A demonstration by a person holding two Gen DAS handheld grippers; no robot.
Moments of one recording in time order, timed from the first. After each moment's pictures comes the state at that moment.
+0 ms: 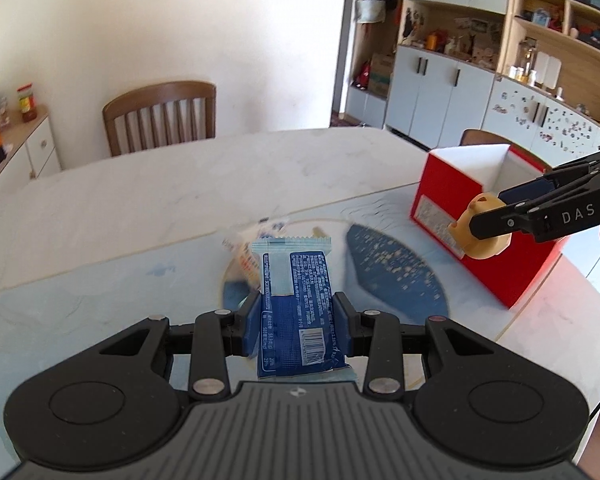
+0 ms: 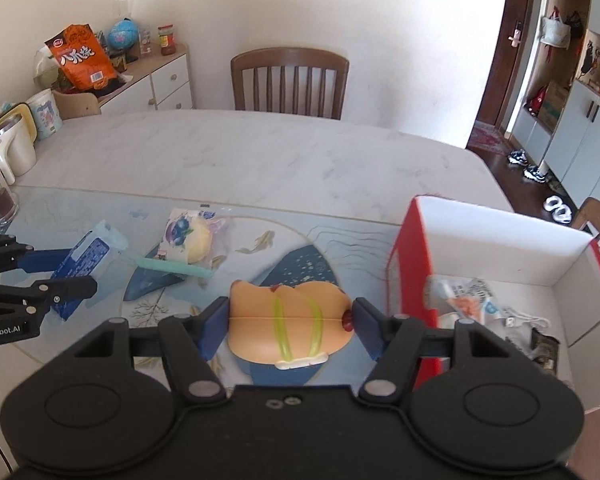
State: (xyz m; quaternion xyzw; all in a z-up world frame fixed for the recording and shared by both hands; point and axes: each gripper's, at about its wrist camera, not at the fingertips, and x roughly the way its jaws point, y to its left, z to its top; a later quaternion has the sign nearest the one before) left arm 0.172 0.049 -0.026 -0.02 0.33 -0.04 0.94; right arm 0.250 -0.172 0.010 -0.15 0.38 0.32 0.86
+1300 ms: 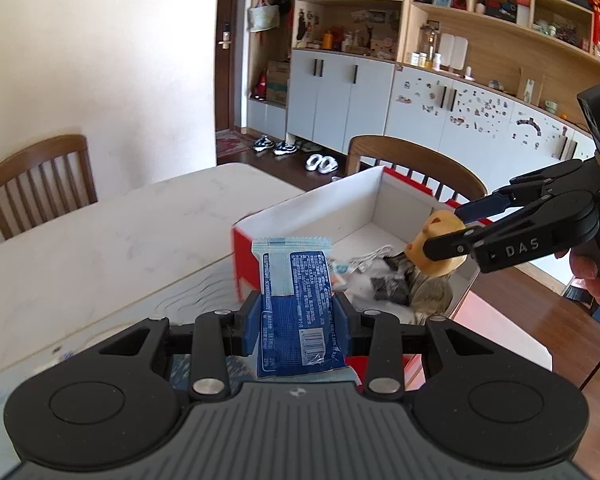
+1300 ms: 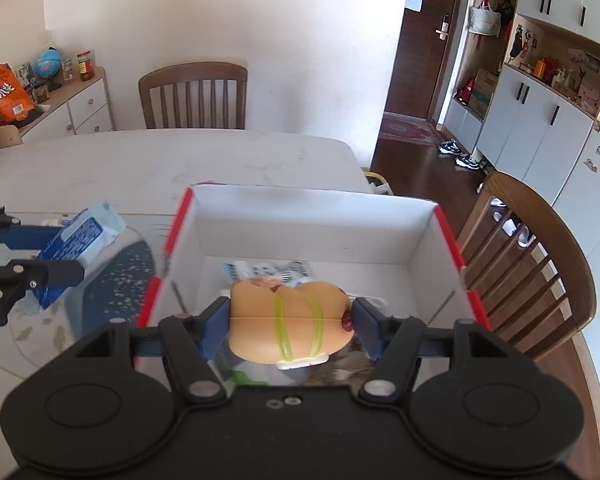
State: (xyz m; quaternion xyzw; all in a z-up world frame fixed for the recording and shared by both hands) left arm 0.276 -0.128 0.010 0.03 0.31 -0.17 0.94; right arm 0.320 -0.336 0.018 -0.13 0.36 0.24 0.89
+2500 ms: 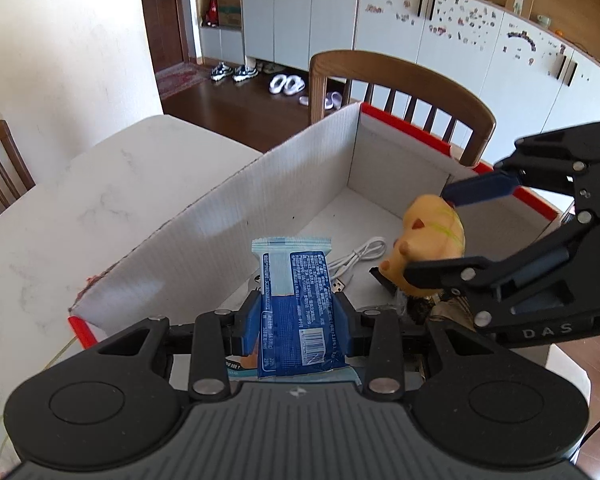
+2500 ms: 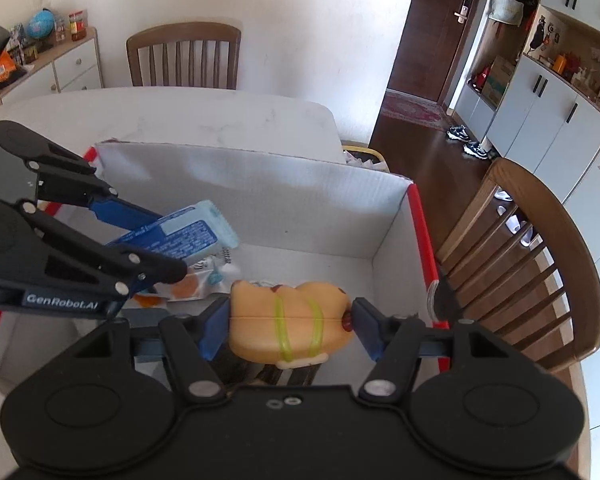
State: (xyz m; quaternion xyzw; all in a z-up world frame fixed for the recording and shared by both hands) left arm 0.428 -0.237 -0.046 0.10 0.43 -0.21 0.87; right arm 0.407 -0.360 -0.029 -0.18 0.40 0.25 0.86
